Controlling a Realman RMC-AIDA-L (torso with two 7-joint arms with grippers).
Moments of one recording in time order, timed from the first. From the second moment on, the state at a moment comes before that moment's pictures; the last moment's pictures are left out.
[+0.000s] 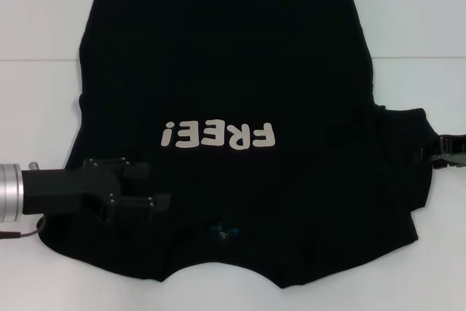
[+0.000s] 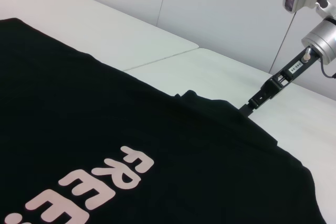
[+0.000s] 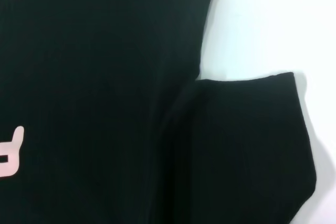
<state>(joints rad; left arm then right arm) -0.51 -2.03 0.66 0.67 2.11 1.53 -1.45 0.79 1.97 -0.58 -0.62 -2.76 -1.17 2.55</state>
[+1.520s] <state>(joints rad) -0.52 -2.03 0.62 0.67 2.11 1.58 -1.49 0.76 1.91 -0.52 -0.64 -2.72 -1.30 2.64</state>
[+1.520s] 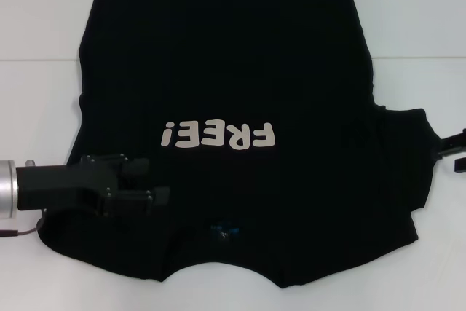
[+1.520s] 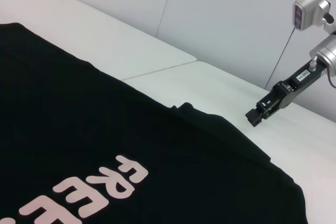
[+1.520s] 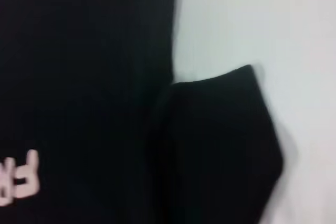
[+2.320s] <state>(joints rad) -0.52 -2.02 0.62 0.67 2.12 1.57 -1.53 0.75 1.88 -0.44 -0.50 -2.64 -1.30 2.67</state>
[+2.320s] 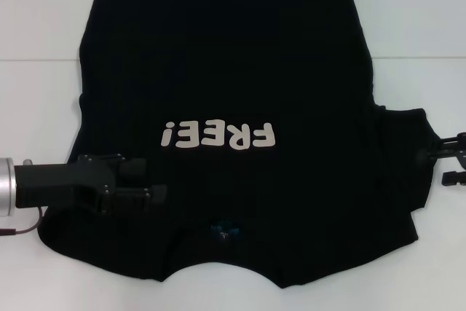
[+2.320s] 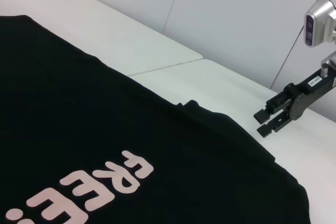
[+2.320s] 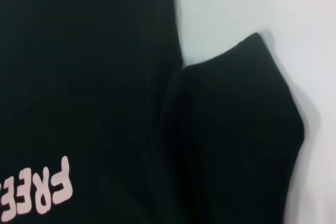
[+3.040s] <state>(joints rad) -0.53 -2.02 0.63 0.67 2.12 1.56 -1.54 0.76 1.89 -0.45 -0.45 -2.64 -1.22 2.64</state>
